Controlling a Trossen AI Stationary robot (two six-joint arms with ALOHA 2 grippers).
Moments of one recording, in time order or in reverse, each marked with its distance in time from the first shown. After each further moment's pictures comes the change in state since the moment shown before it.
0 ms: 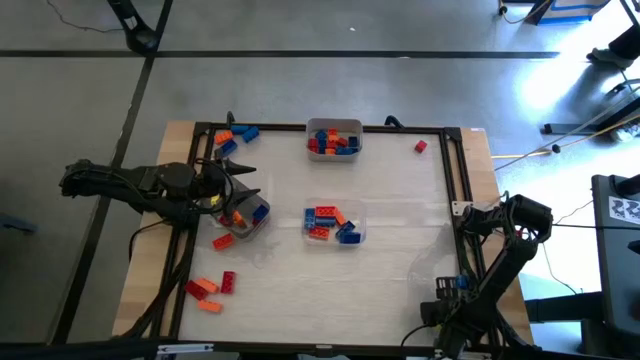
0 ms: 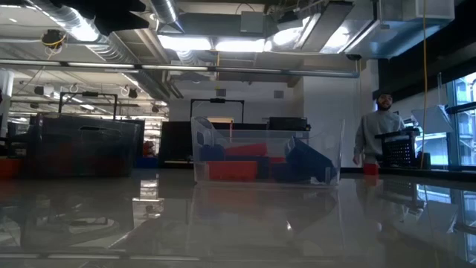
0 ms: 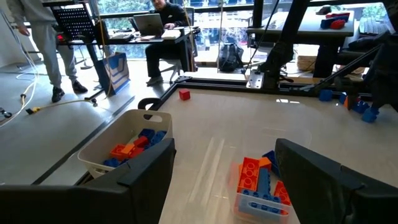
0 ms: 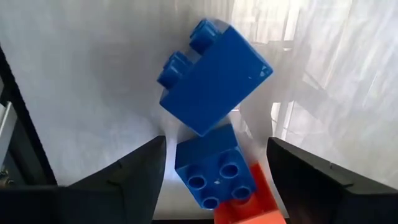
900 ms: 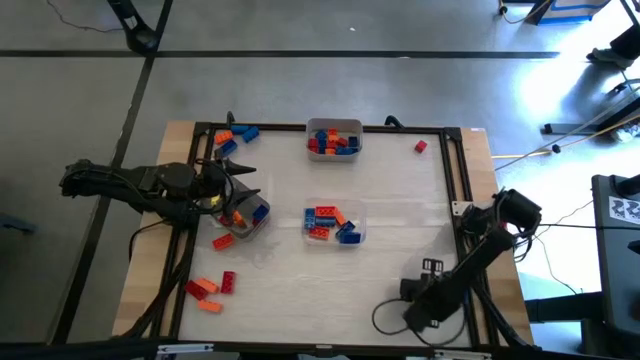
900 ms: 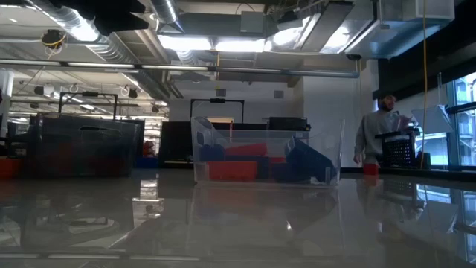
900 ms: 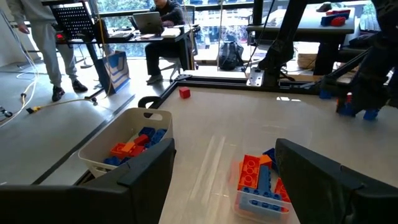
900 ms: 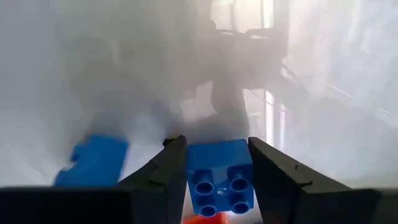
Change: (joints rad) left arm 0.000 0.000 0.000 -0.008 0.000 0.002; right arm -0.242 0.004 0.000 -0.096 0.012 -0.039
